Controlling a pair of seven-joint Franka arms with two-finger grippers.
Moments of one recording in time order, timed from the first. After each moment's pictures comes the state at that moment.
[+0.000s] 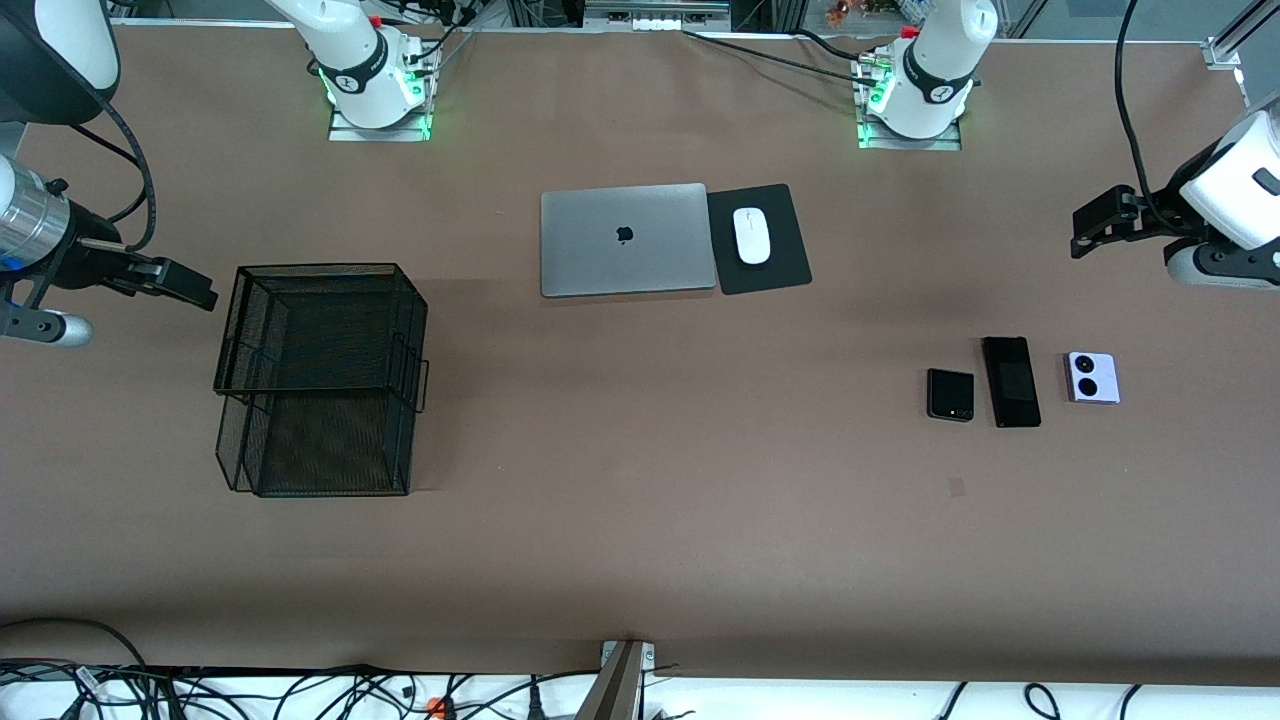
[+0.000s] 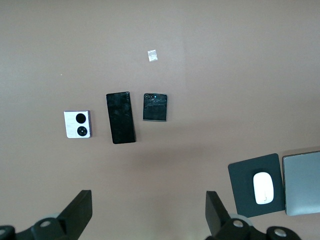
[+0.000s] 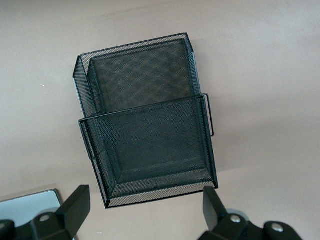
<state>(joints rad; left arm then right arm) -0.03 0.09 -0.03 -1.46 0.02 1.46 0.02 0.03 0.14 -0.01 -1.56 0.00 1.64 0.20</state>
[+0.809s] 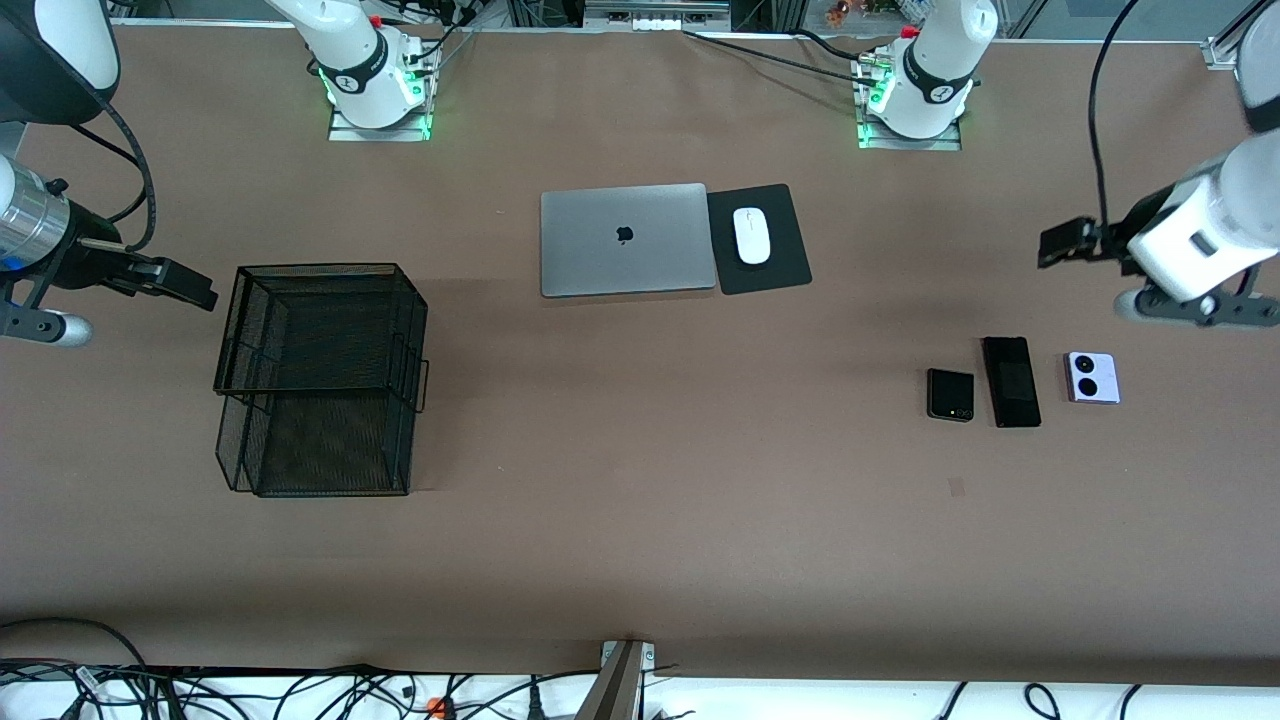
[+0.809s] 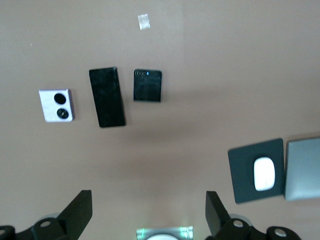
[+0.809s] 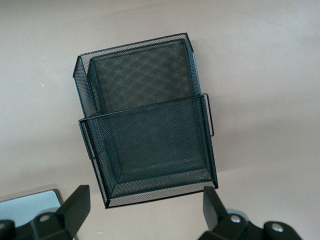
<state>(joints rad) -0.02 0.17 -0.03 -1.54 0.00 1.49 0.02 0.03 0.14 -0.01 -1.56 0.00 1.64 0.20</state>
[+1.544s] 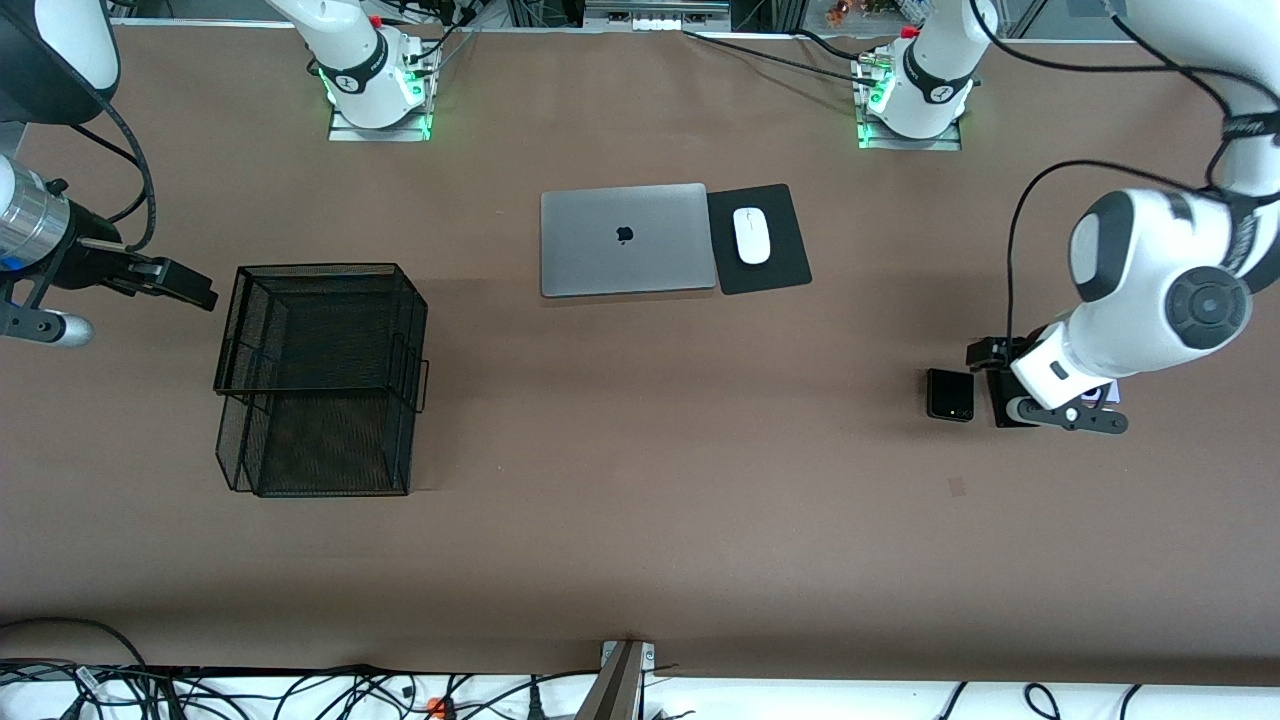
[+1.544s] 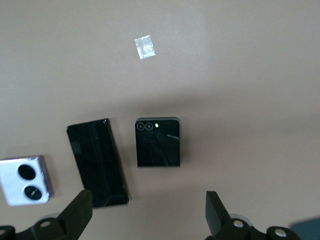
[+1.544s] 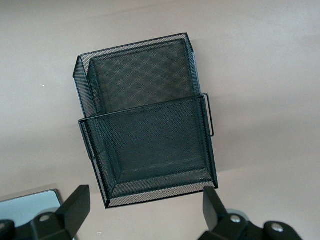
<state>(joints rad) 0.01 0.34 -0.02 -1.87 0.04 2.08 0.11 0.03 0.14 -0.01 -1.56 0.00 1.64 0.20</state>
